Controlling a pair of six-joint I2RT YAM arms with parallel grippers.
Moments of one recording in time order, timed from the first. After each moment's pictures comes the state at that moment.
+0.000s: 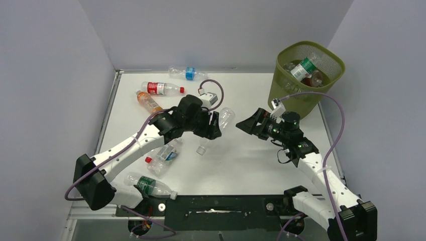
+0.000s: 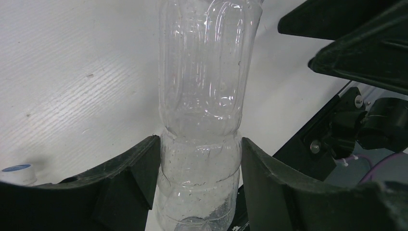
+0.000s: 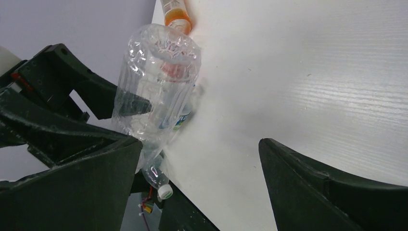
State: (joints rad) left arm -0.78 1.39 1.22 -0.53 0.13 -0.41; right arm 0.30 0.93 0.64 -0.08 -0.48 0.77
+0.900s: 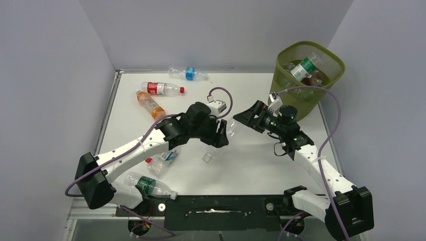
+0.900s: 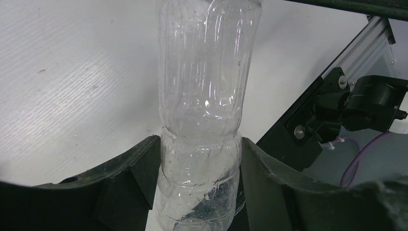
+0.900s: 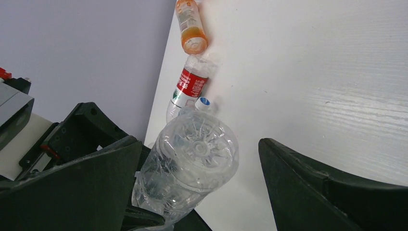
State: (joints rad) left arm -0.90 1.39 1.20 -0.50 0.13 -0.46; right arm 0.30 1.06 0.68 0.07 -0.49 0.84
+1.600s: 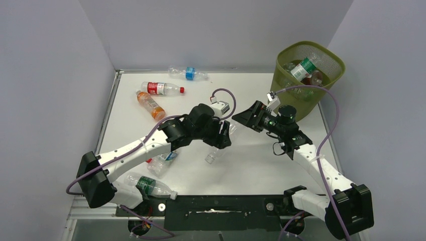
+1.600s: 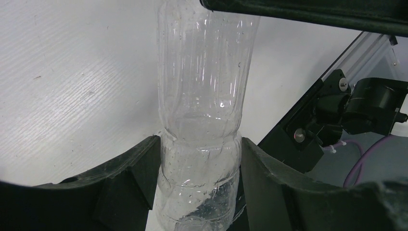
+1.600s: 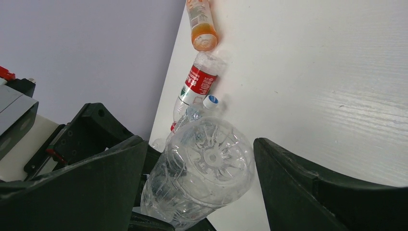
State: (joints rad) left arm -0.93 1.41 1.21 -0.48 0.10 -0.46; right arm 0.32 1.08 0.68 0.12 -0.53 0.86
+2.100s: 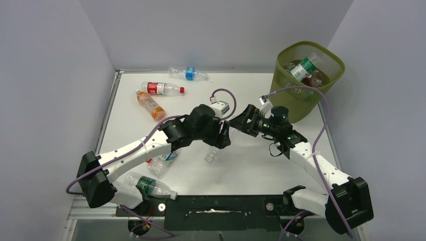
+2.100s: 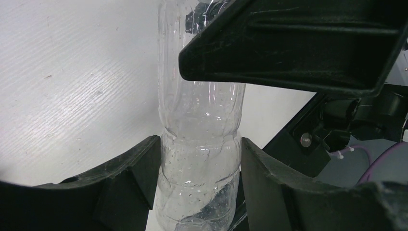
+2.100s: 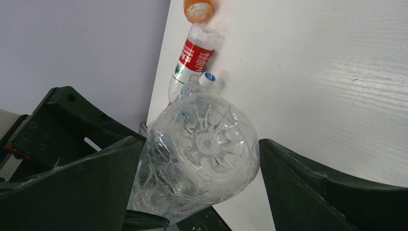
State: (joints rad) left arm -0.95 1.41 1.21 -0.49 0.05 -0.46; right arm 0.37 1.12 0.68 0.08 -0.54 0.85
